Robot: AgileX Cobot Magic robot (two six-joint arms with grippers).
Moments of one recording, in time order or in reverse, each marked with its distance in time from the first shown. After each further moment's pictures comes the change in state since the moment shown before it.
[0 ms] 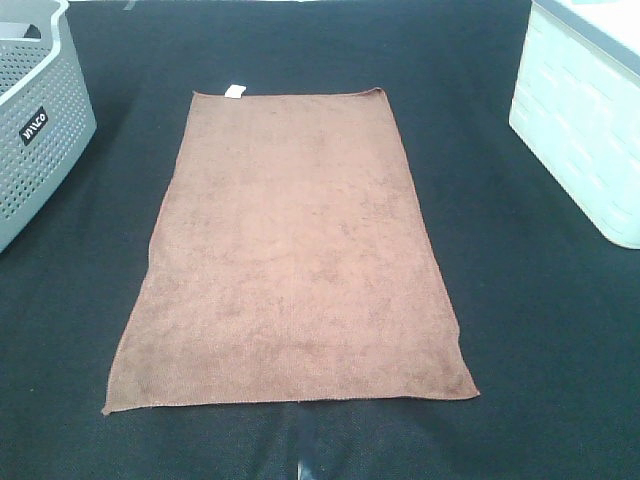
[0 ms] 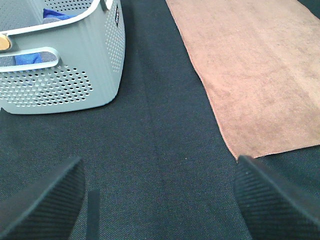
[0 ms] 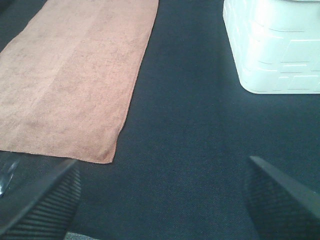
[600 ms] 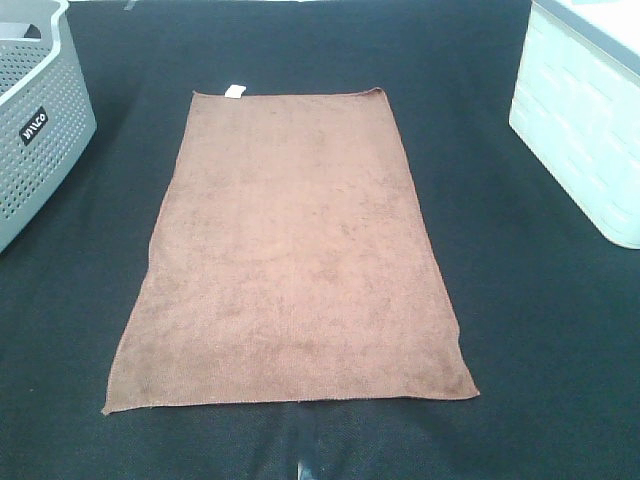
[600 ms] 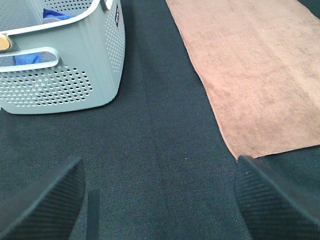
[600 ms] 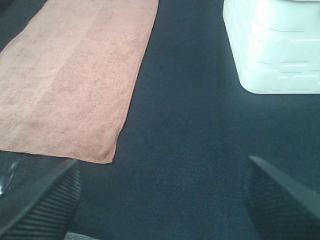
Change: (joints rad) left arm 0.000 0.000 0.000 0.000 0.000 0.000; right arm 0.000 0.000 0.000 0.000 0.000 0.000
